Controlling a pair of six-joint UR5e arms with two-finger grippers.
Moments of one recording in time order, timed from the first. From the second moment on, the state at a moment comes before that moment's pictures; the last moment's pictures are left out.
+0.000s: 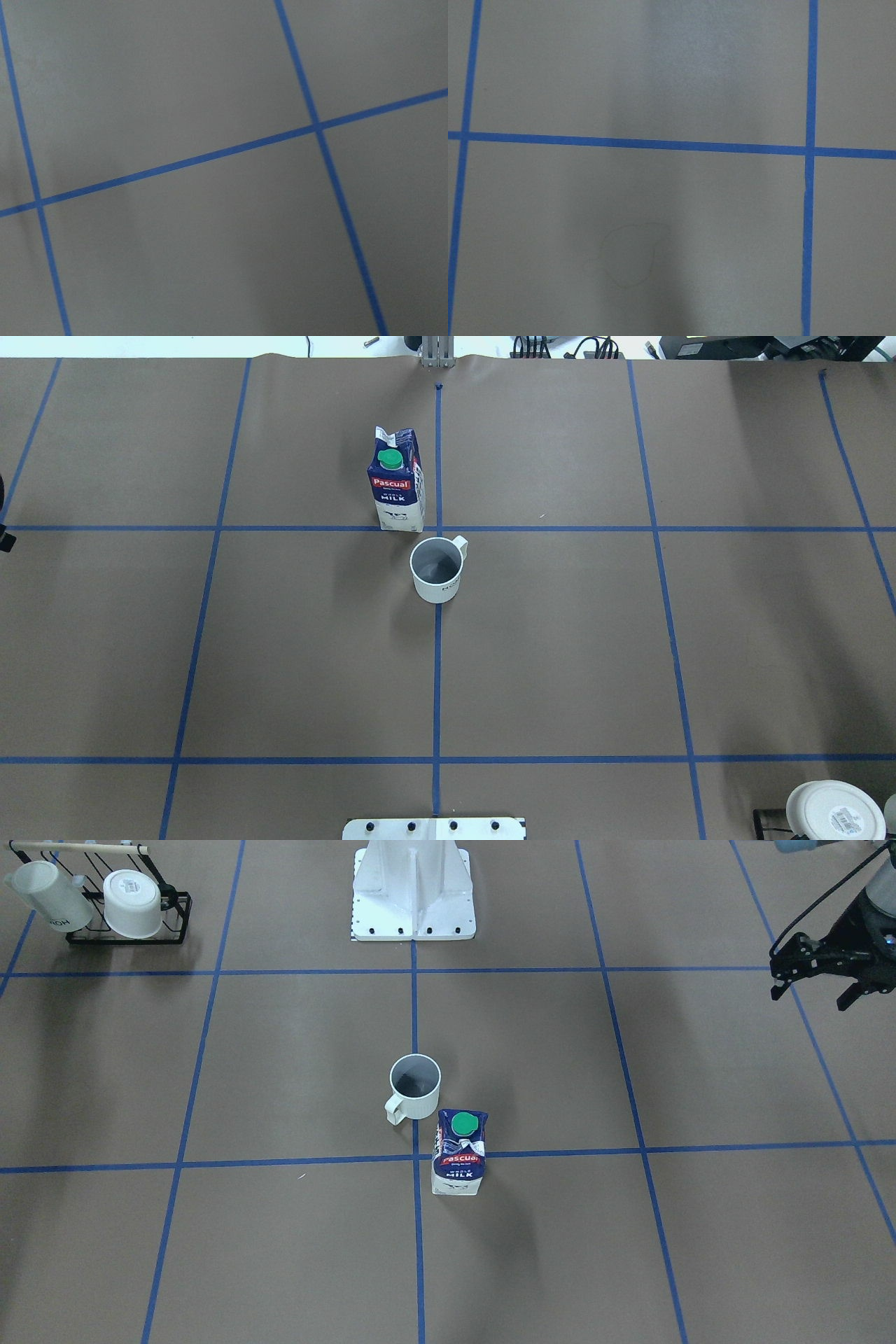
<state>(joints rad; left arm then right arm) -1.19 -1.53 -2.06 -1.61 -2.22 -0.36 1.42 -1.68 1.92 -1.51 2.37 0.28</state>
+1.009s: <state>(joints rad) -1.20 -1.47 -1.99 -1.76 -2.27 -0.51 1.38 -1.70 1.97 -1.51 2.34 0.29</state>
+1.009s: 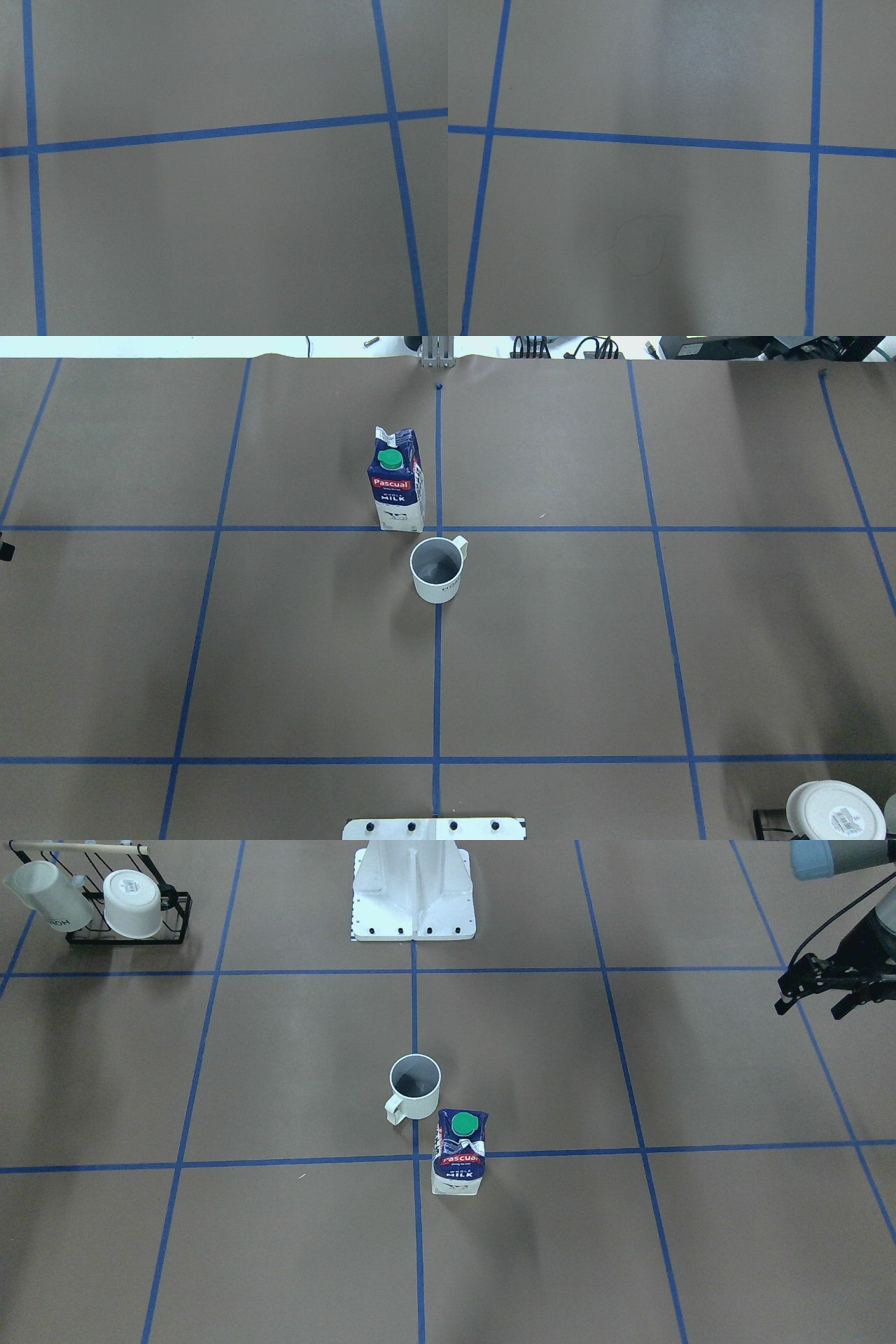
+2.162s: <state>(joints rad) -1.25 -1.40 -1.98 -1.76 -2.26 -0.24 1.32 -1.70 1.98 -1.51 2.31 0.30</state>
